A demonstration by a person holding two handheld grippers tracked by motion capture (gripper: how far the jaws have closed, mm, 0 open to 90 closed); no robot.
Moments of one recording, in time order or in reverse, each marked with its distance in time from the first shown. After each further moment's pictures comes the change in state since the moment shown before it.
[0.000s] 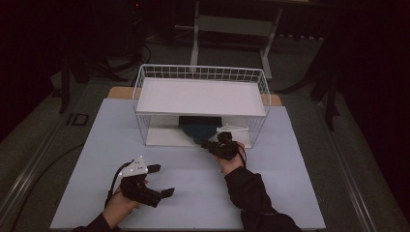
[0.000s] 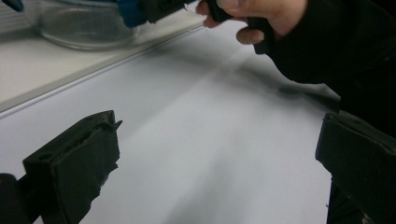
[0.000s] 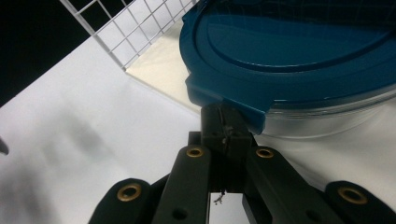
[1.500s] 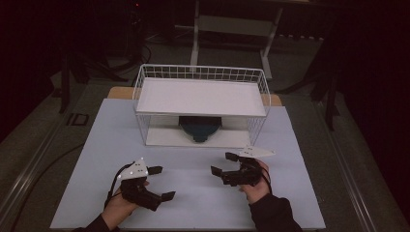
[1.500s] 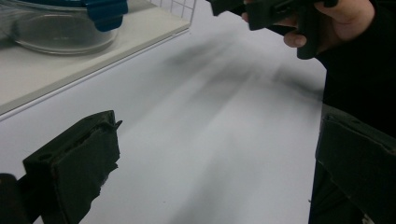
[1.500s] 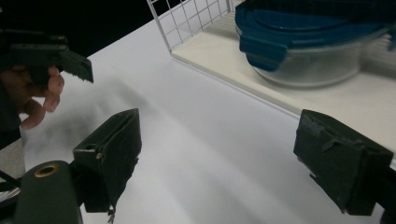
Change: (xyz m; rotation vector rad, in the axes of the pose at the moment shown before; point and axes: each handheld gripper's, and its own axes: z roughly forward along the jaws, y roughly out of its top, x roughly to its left) left arm -0.008 0.003 -0.003 -0.009 -0.038 0.039; right arm 0.017 -0.050 -0.088 -0.089 0.068 -0.132
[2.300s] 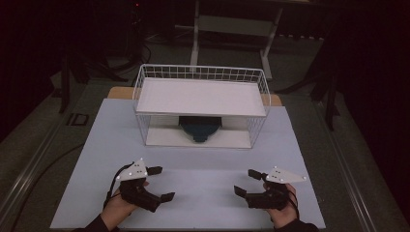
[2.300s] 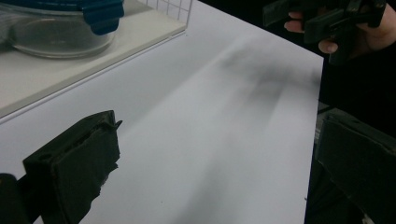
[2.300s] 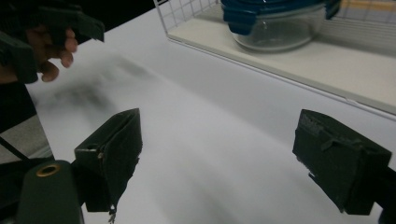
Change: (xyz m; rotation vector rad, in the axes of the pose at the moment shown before) left arm -0.001 0.000 -0.003 -0.010 -0.008 0.011; right arm 0.003 -0.047 -0.073 -0.027 -0.050 -0.027
